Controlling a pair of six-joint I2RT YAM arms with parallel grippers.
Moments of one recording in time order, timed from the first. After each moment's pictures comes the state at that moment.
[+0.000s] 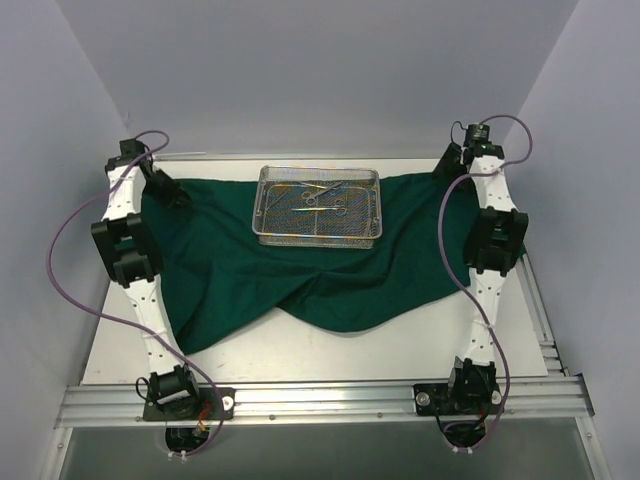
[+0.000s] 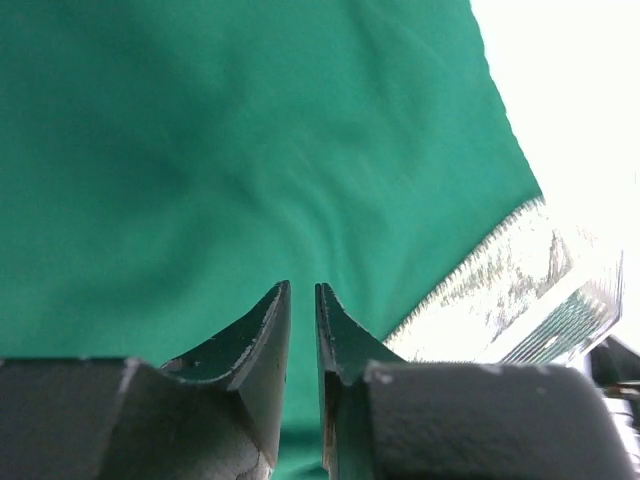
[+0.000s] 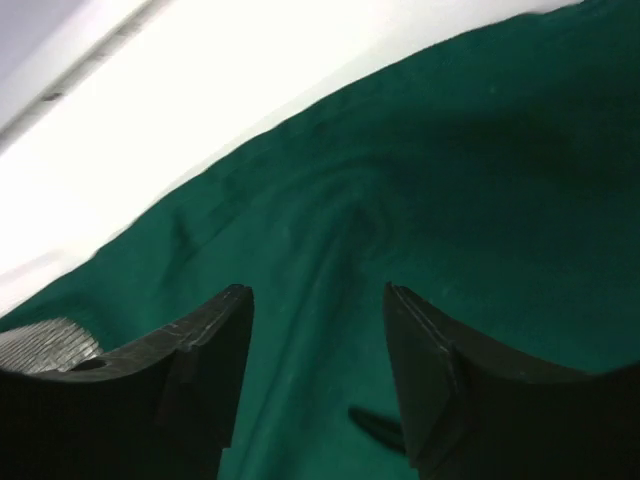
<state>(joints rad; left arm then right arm) 0.26 2.51 2.31 -0.99 0.37 -0.66 -0.15 2.57 2.38 -0.76 -0.11 0.43</state>
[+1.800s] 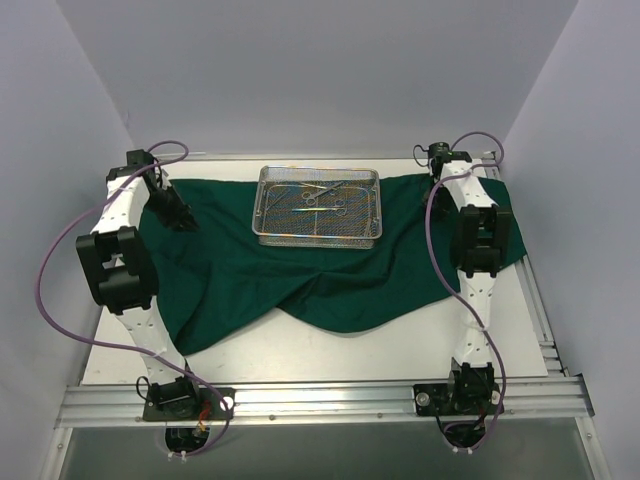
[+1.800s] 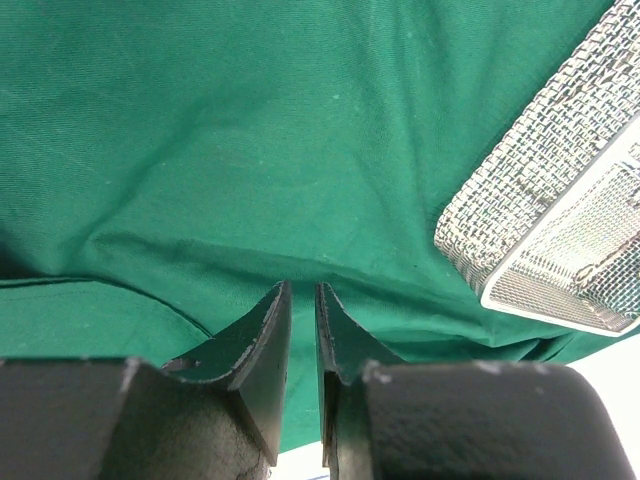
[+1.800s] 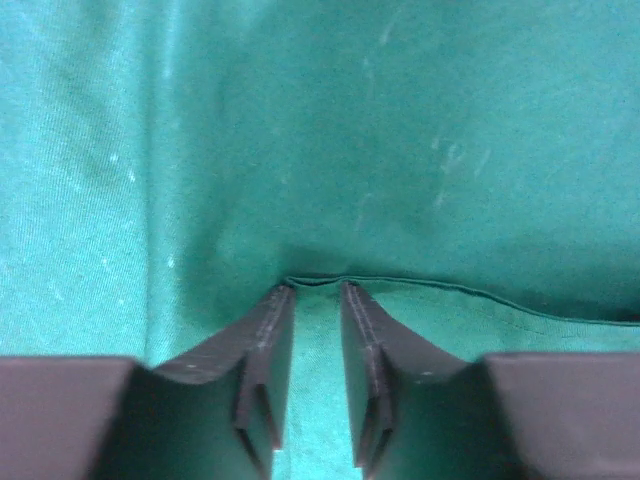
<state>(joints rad) 0.20 2.03 1.75 -0.99 0.30 -0.44 0.00 2.44 2.13 -0.99 0.27 0.52</state>
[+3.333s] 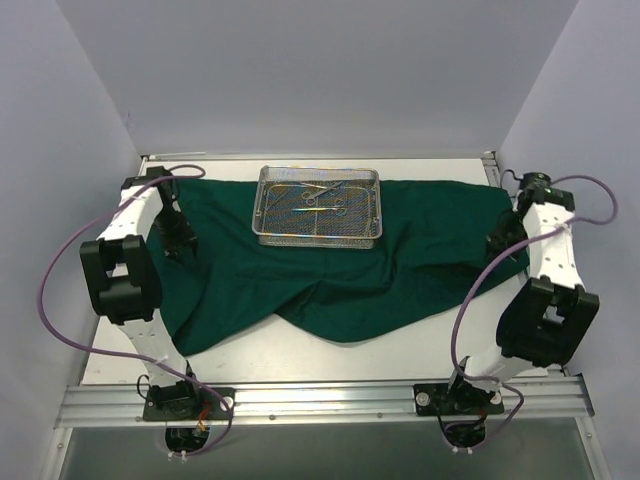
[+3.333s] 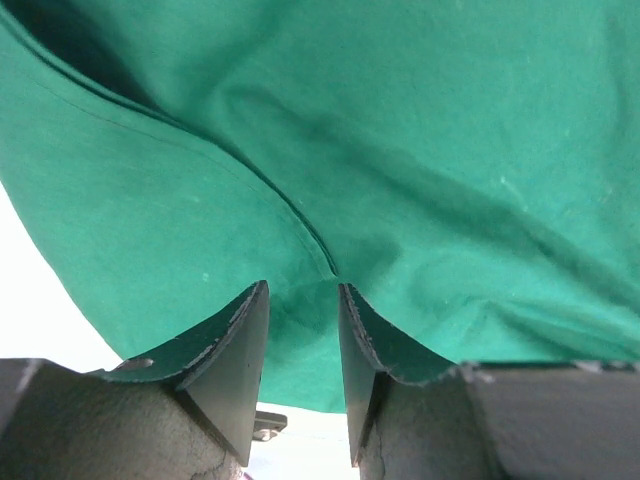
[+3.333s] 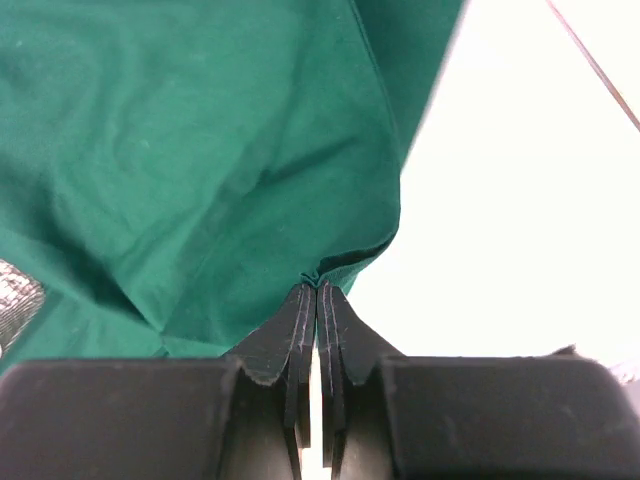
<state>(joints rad) 0.13 1.91 1.56 -1.12 -0.01 -0.37 -0.30 1.60 1.39 -1.09 0.09 0.53</state>
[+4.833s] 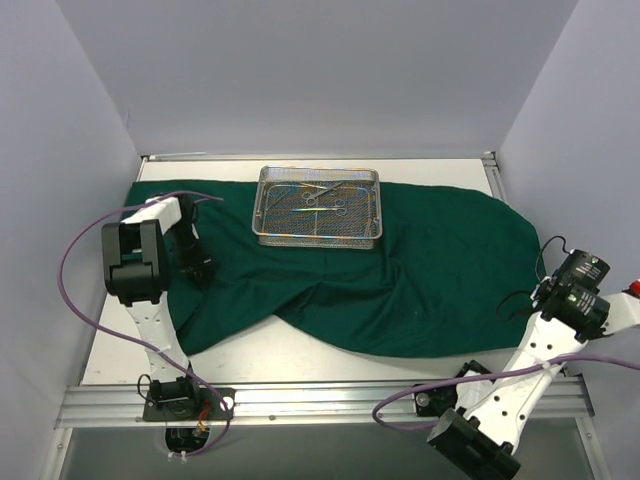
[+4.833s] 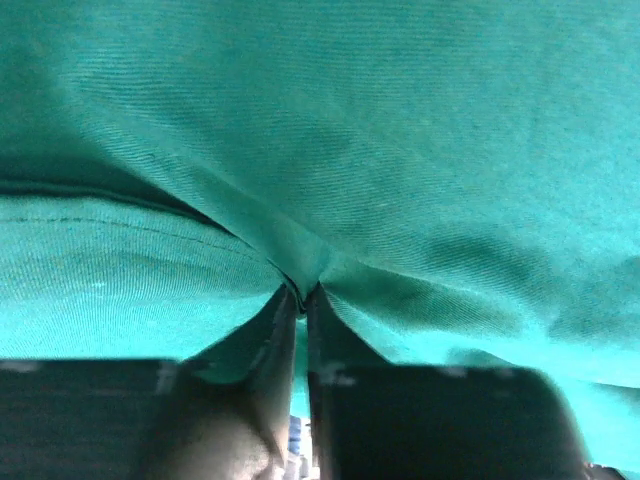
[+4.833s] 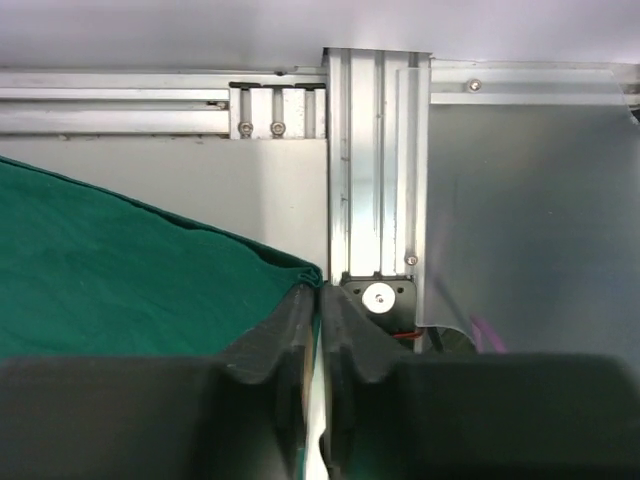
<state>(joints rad) 0.07 2.09 1.48 -1.15 0.03 -0.38 -0.71 0.83 1.12 -1.37 0.54 0.71</state>
